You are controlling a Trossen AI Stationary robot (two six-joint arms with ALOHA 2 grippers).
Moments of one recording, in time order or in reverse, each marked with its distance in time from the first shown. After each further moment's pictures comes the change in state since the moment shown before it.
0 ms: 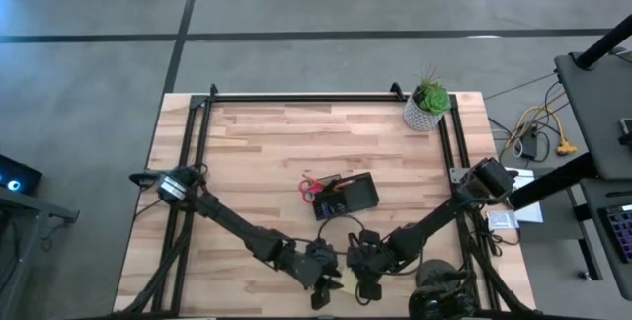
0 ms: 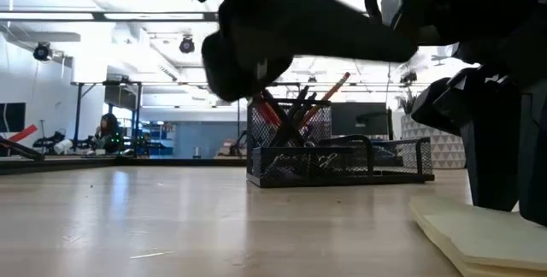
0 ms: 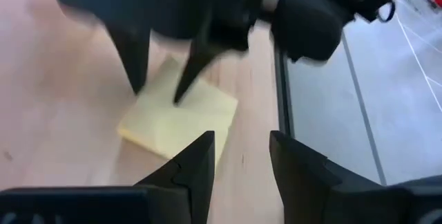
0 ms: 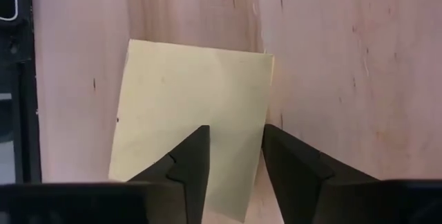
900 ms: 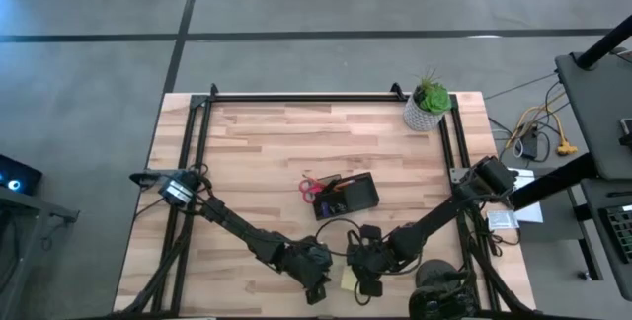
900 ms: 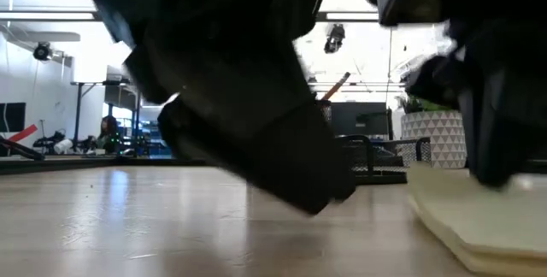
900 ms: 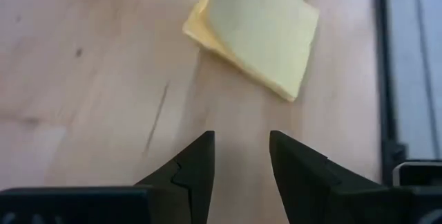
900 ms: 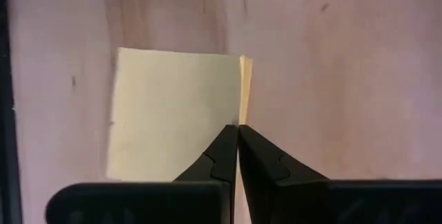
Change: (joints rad) left arm -0.004 0.046 -0.016 -0.173 -0.005 -0.052; right arm 0.000 -0.052 0.071 -0.153 0.061 -0.035
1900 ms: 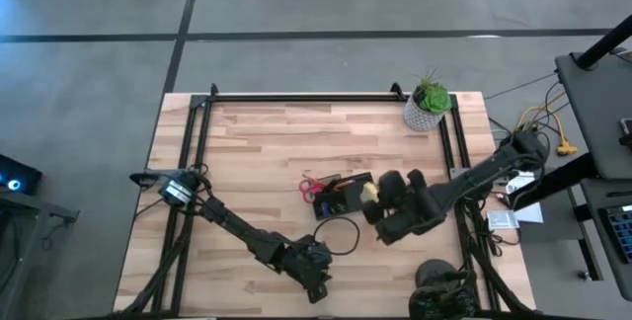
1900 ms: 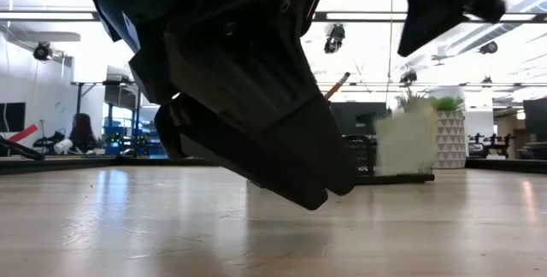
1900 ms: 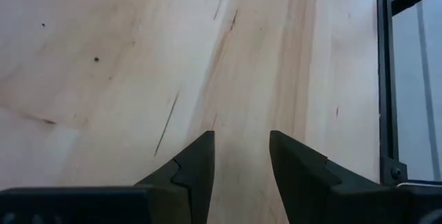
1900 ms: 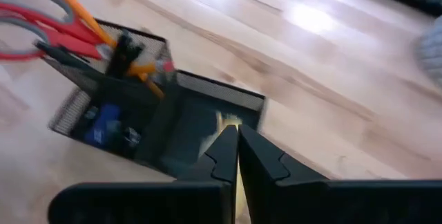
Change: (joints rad) left arm -0.004 -0.003 -0.005 0.007 -0.043 -0.051; right arm -0.113 -0.362 -0.004 -0.638 0.645 0.745
